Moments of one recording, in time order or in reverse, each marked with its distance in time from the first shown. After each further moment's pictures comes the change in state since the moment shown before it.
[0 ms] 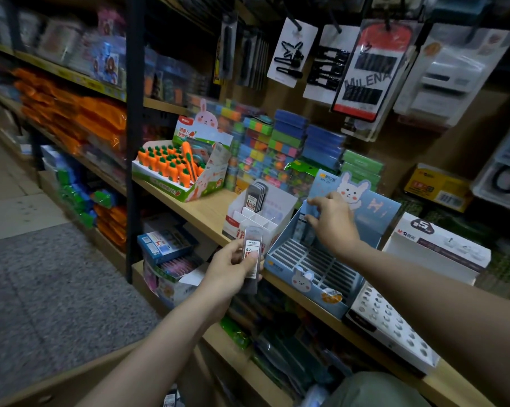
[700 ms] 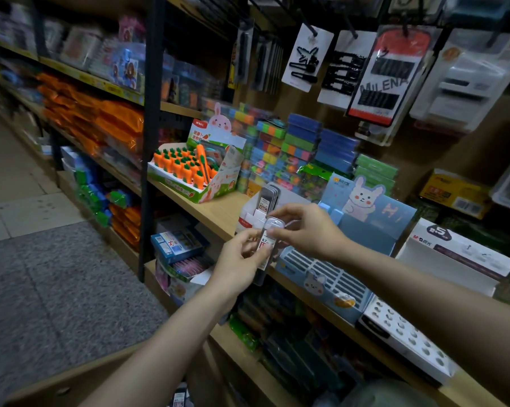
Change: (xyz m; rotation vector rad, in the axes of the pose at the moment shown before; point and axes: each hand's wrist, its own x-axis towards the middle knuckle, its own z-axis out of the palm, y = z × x) left_hand -0.002 0.020 -0.004 0.106 -0.004 0.189; right_hand -0.024 -0.073 -0.017 0.543 -0.409 -0.097
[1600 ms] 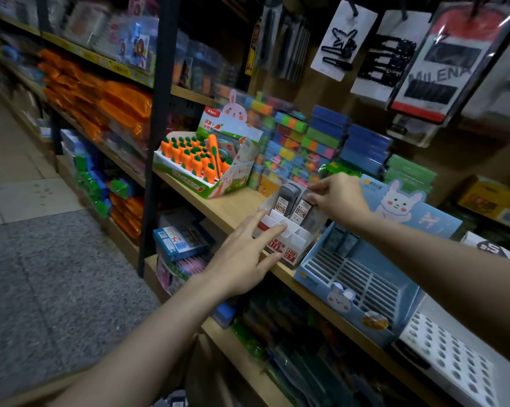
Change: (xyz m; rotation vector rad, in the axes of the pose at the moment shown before) left_hand 0.038 -0.011 -0.043 1.043 -0.214 0.249; right_hand 0.092 0.038 -0.017 -0.484 0.339 0.051
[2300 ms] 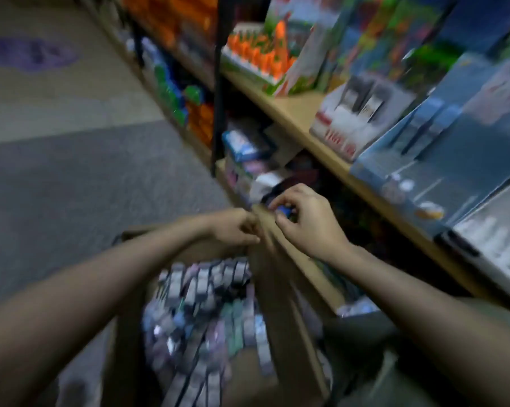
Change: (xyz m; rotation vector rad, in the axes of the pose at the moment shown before) left_hand -0.154 -0.030 0.012 -0.155 -0.524 -0.349; right_hand -0.225 -0.067 0.077 0.431 -0.373 -0.332
